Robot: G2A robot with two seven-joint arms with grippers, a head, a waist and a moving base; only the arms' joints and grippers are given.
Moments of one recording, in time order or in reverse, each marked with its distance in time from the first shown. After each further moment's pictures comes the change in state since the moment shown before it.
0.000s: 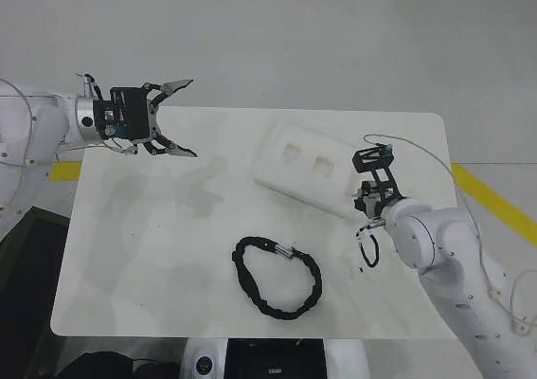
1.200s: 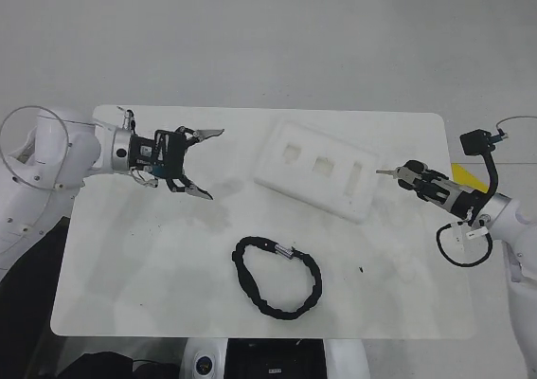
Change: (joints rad) left arm 0.093 -0.001 0.055 -0.149 0.017 -0.130 -0.089; right arm -0.201 0.035 0.540 0.074 0.802 -0.400 -0.198
